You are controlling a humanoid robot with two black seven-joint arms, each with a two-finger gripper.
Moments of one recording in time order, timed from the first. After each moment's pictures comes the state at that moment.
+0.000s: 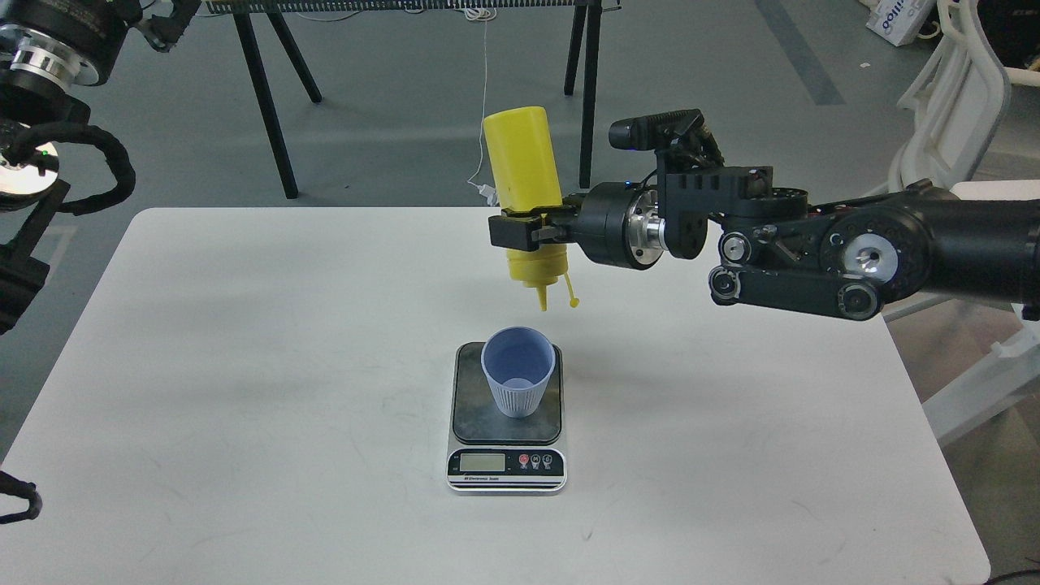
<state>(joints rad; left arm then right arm) -0.89 0.56 -1.00 -0.86 -0.07 -0.29 -0.19 1.51 -0.29 -0.38 1.24 -0.91 -0.08 0.10</state>
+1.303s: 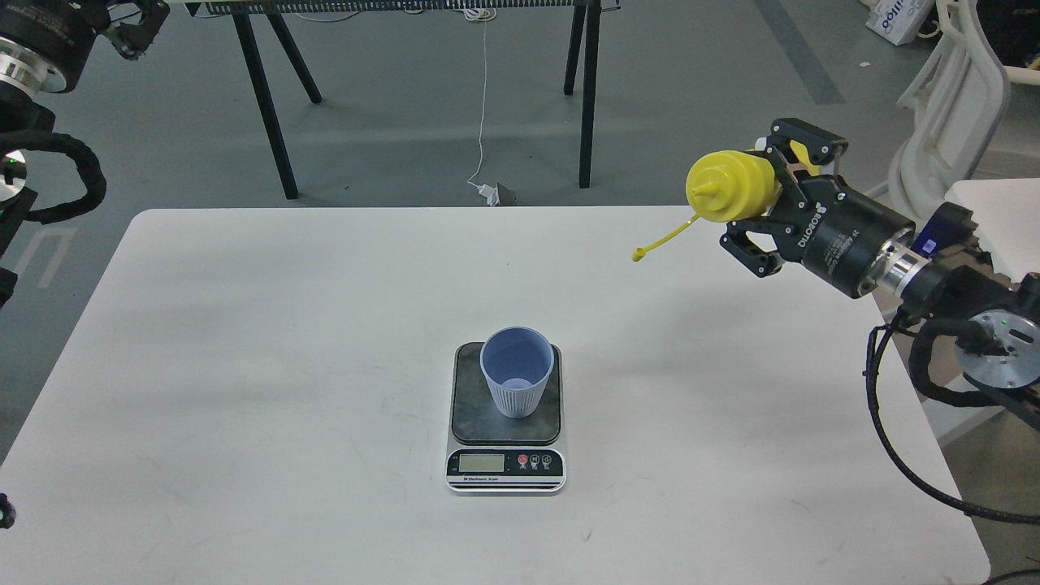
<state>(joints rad) -0.86 0.61 -1.00 -0.86 -0.07 -0.30 -0.19 0.55 -0.83 0.65 1.53 0.10 0.19 0.12</state>
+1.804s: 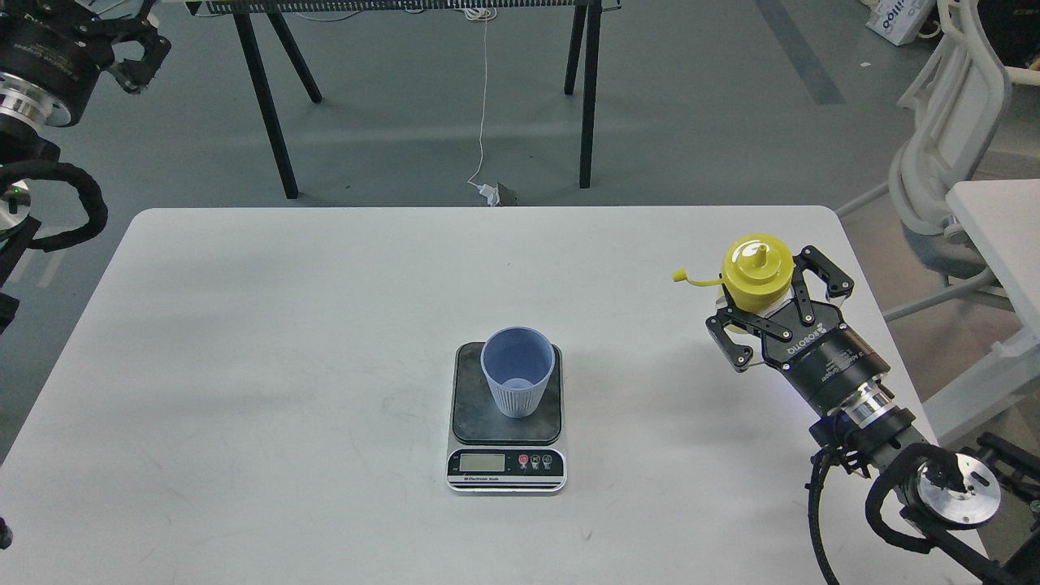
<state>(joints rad) -0.80 0.63 -1.01 -0.87 -0.09 -0.30 -0.19 0.15 -0.59 0.79 1.40 0.42 0.49 0.20</state>
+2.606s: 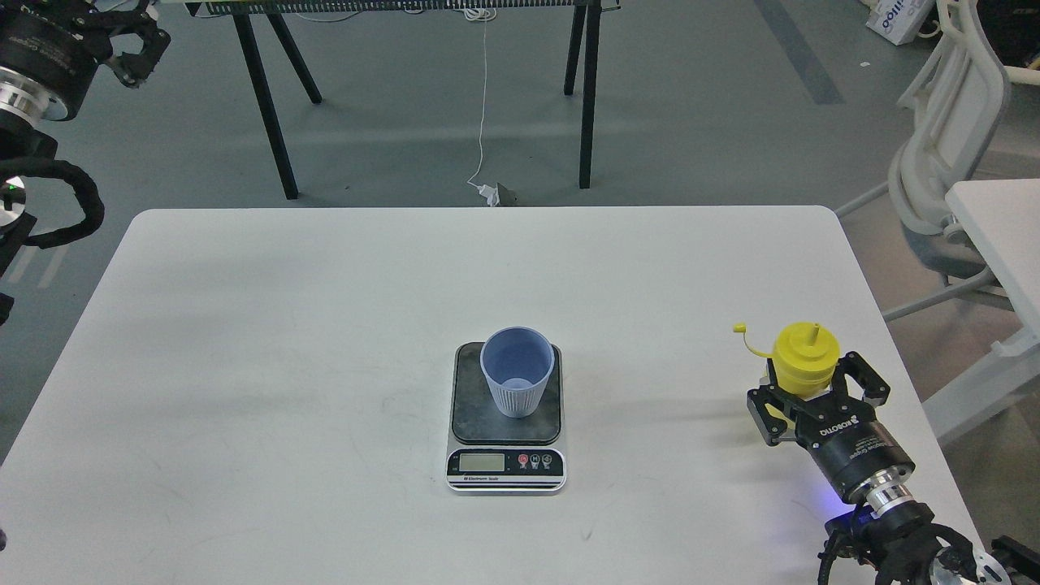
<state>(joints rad) -0.80 0.63 -1.00 -0.90 -0.09 -0.30 -0.19 -0.03 -0.51 0.86 1.30 0.54 0.49 0.20</state>
